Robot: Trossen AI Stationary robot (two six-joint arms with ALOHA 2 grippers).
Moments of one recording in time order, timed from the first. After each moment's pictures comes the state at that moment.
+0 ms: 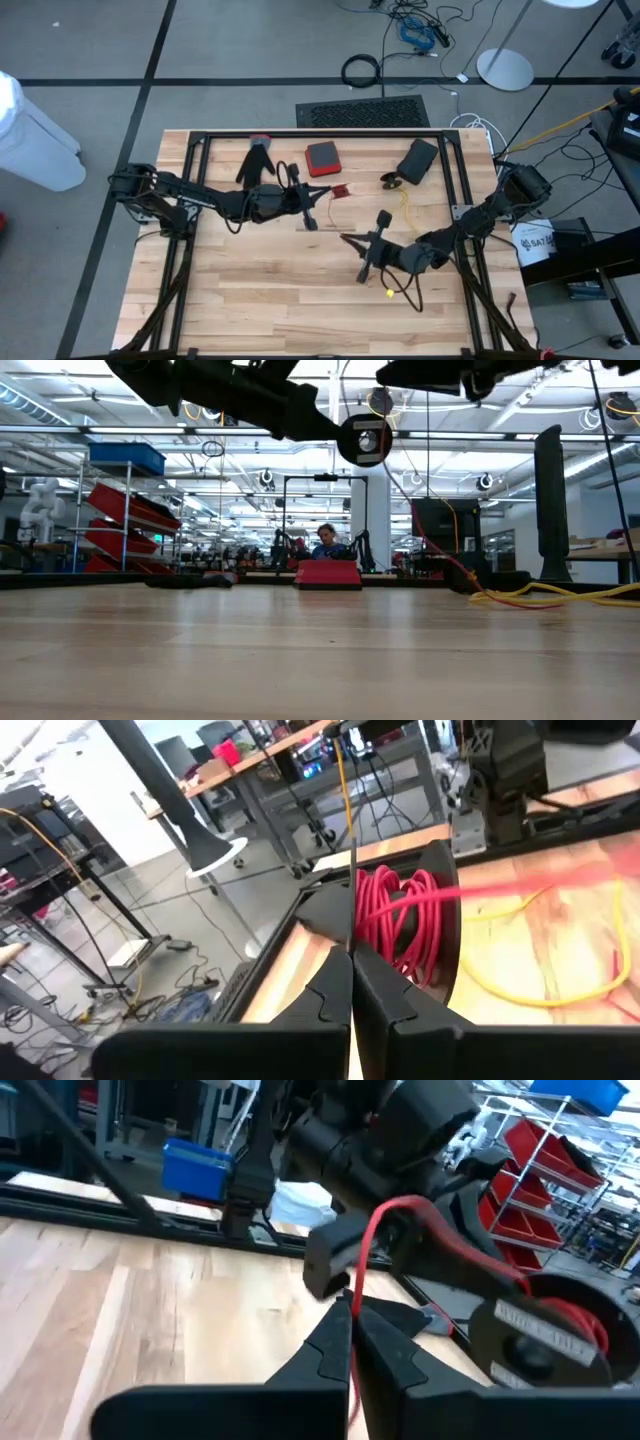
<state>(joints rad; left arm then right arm) -0.03 1.56 0.82 0.62 -0.42 0.39 0.53 1.53 0.70 0.75 0.92 -0.22</state>
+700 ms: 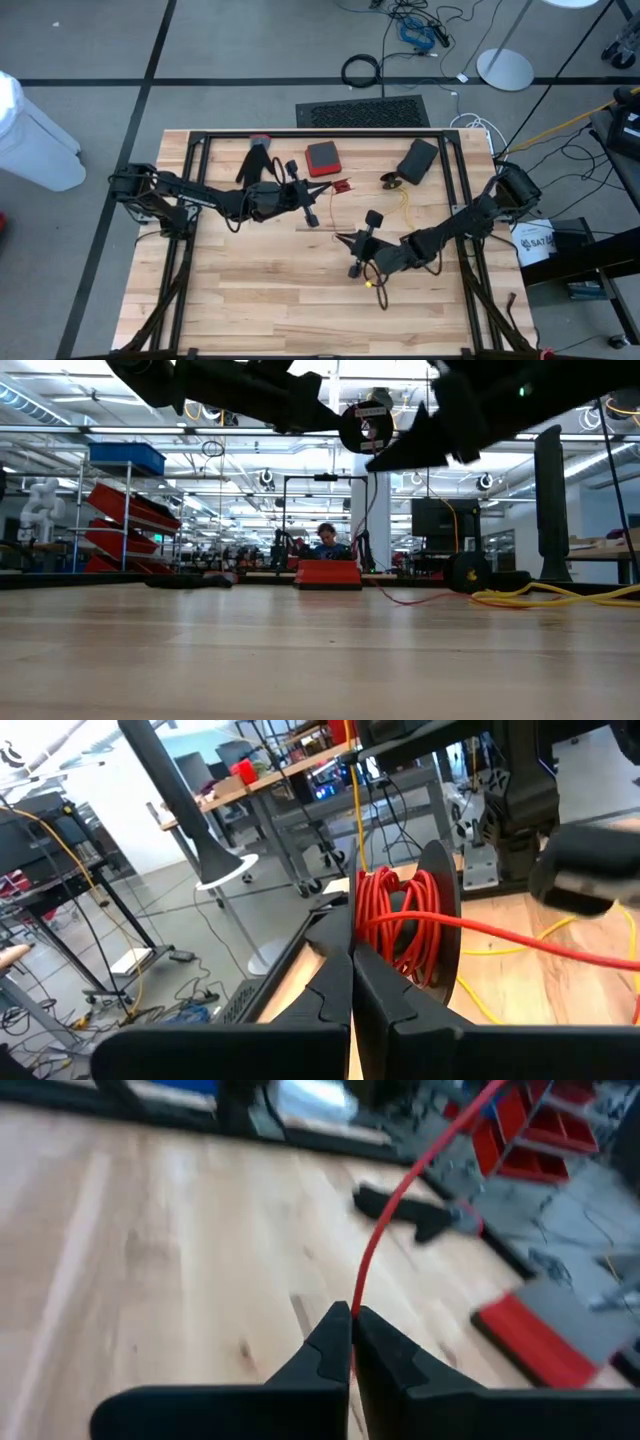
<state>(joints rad) -0.01 1.56 0.82 0.70 -0.42 0.37 0.44 1.63 0.73 0.44 0.83 0.10</state>
